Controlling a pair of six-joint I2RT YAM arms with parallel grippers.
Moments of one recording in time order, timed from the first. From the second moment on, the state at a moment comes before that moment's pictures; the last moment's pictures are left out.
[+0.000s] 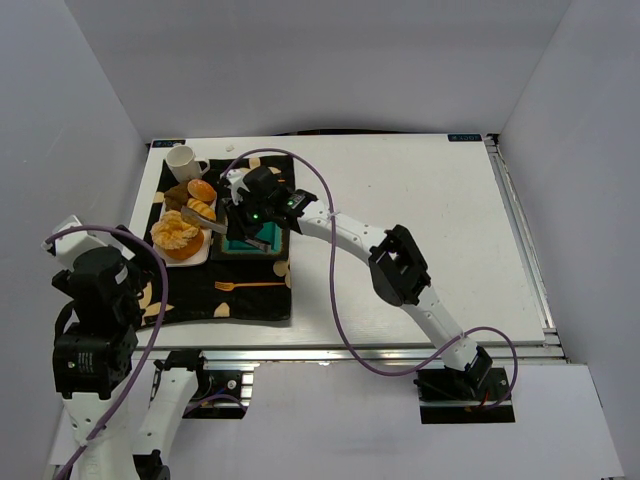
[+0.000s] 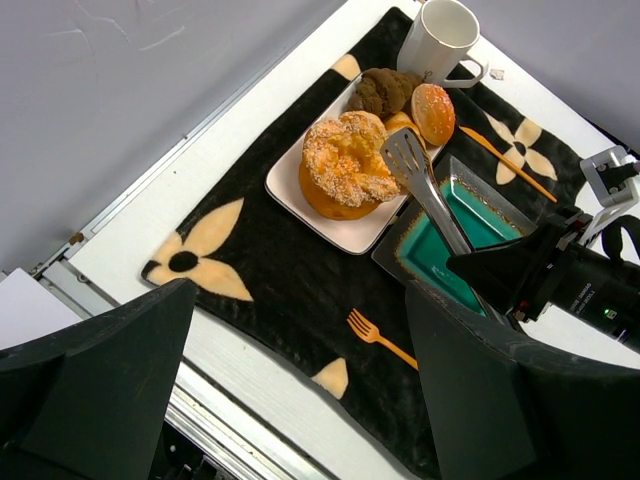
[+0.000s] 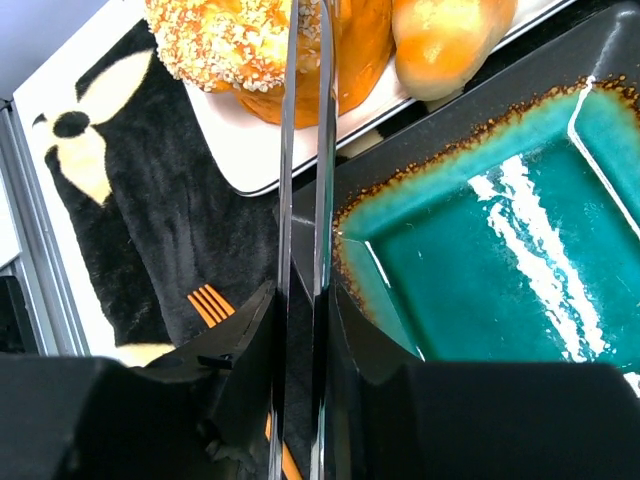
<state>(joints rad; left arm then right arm) -0.02 0.61 1.32 -1.14 -0.52 -0.48 0.96 2.43 2.22 -0.38 -0.38 0.17</state>
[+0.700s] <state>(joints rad) -0.02 0.56 1.31 -1.15 -0.53 -0.48 0.95 2.38 2.21 -0.27 -0.51 0.37</state>
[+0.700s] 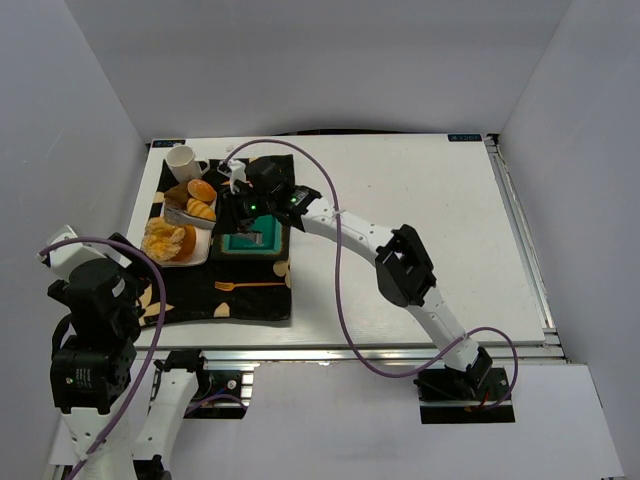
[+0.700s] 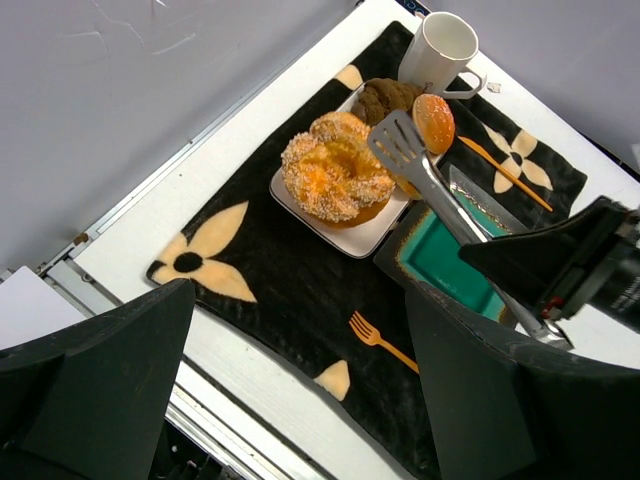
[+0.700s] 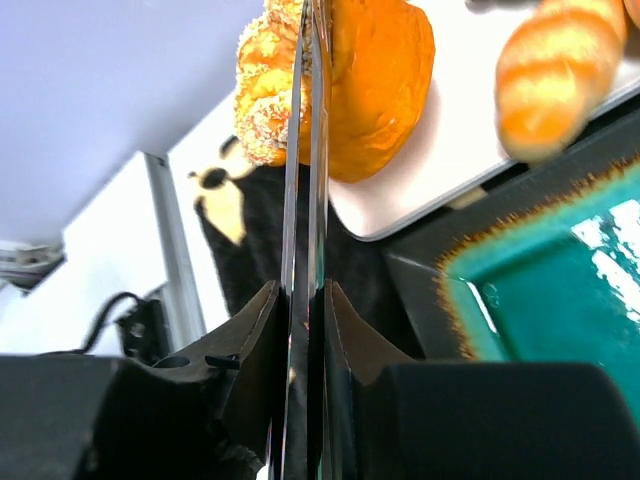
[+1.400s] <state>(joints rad) -0.02 0.57 1.46 -1.18 -0.57 -0.47 0.82 1.92 1.70 -0.05 -0.46 0.66</state>
